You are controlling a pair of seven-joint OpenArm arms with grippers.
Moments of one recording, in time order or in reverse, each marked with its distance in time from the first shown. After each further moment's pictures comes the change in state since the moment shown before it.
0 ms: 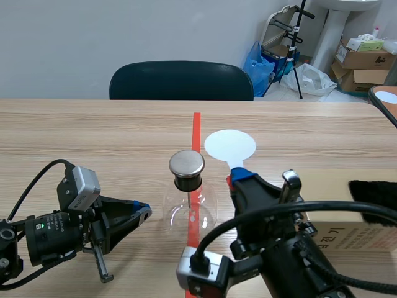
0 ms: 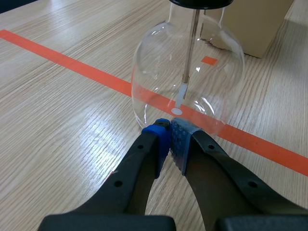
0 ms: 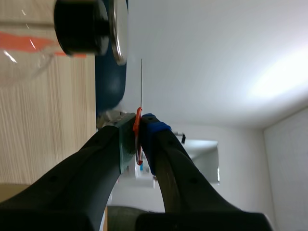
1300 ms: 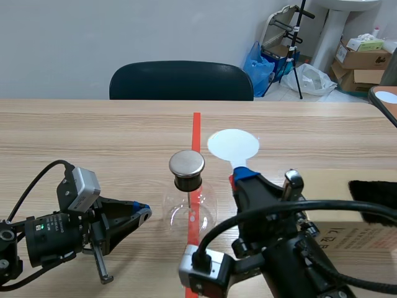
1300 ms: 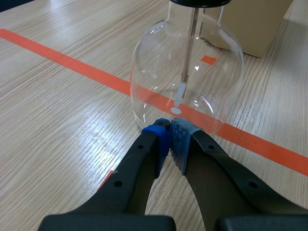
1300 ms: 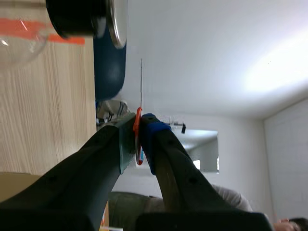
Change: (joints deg) left arm 0.2 0.0 0.0 0.0 0.0 0.0 0.0; right arm 0.0 0.0 0.0 0.0 0.0 0.0 0.8
